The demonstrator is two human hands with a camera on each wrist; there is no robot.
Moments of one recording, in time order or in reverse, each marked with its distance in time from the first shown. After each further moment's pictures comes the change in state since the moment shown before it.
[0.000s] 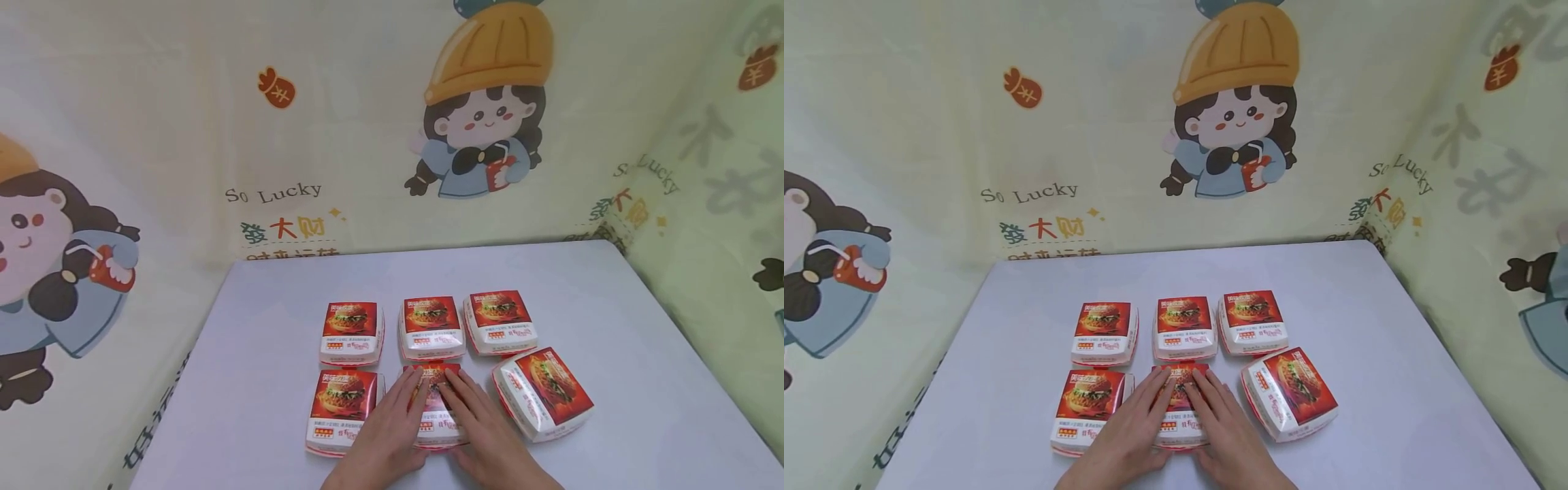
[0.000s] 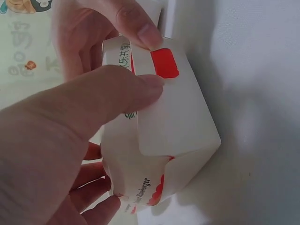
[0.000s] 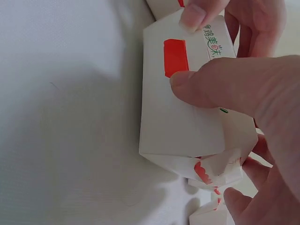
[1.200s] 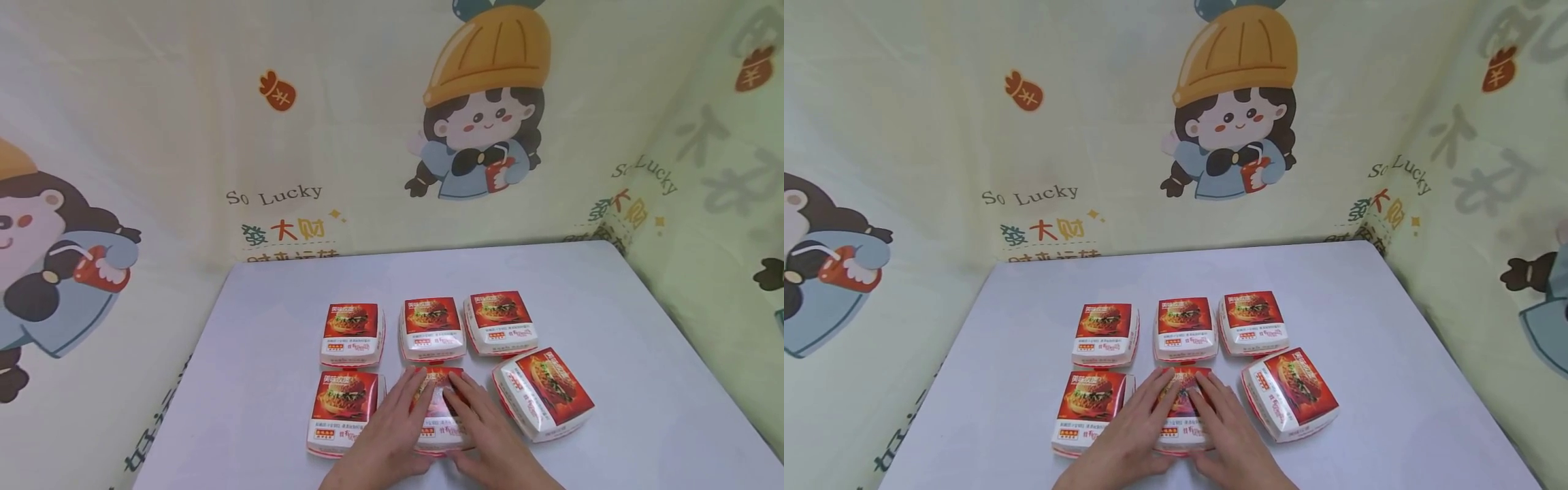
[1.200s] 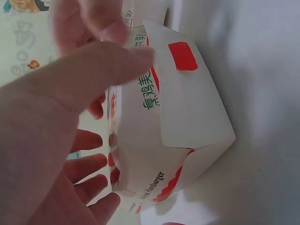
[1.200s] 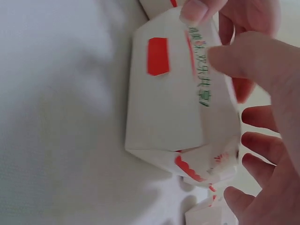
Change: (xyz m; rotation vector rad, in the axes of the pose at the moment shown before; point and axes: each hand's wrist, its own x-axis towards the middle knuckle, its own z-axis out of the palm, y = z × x) left_hand -0.006 -0.004 0.000 -0.068 0.072 0.093; right_hand -0.003 -0.001 -0.004 -0.039 0.068 -0.024
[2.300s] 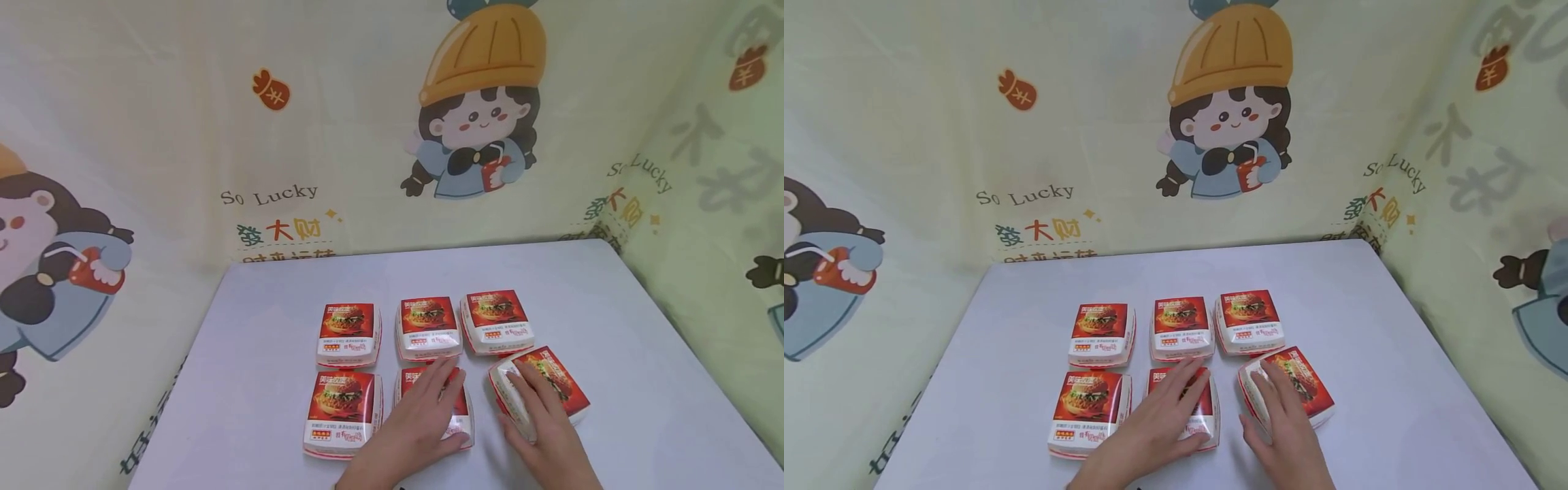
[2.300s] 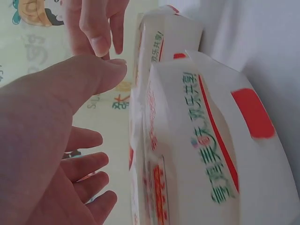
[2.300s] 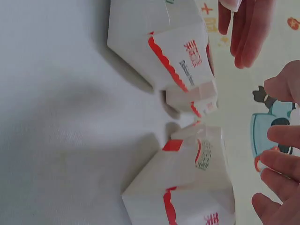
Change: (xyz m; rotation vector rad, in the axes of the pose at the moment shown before) left_hand 0.035 0.026 -0.006 0.099 0.125 0.170; right_hand -0.025 0.040 -0.032 0.076 0.431 0.076
